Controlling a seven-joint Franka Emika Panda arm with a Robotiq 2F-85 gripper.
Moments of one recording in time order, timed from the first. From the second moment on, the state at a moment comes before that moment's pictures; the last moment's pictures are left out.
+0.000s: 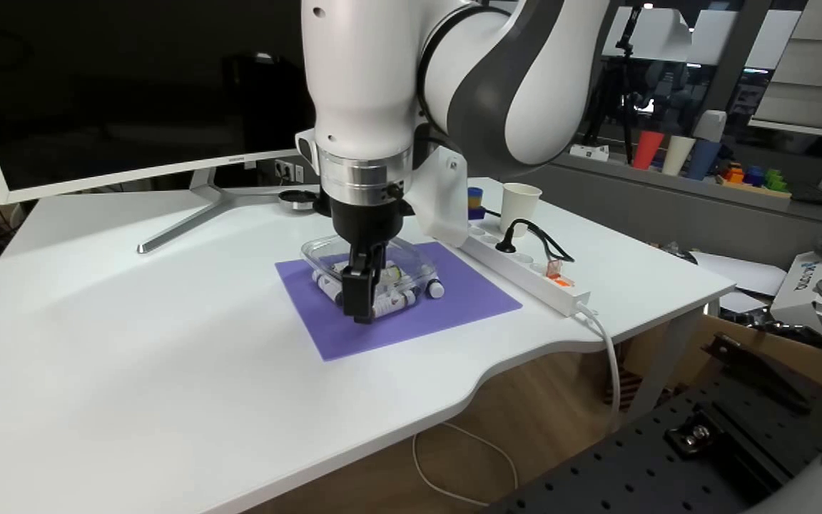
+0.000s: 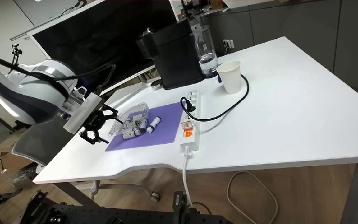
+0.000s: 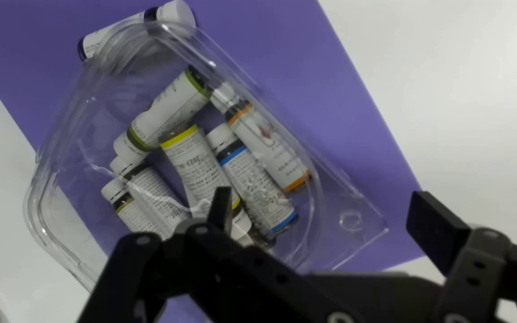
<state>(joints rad) 0.08 0.33 0.06 -2.53 -1.39 2.92 0.50</state>
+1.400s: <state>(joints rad) 0.09 0.25 0.07 -2.57 -1.32 2.96 0.50</state>
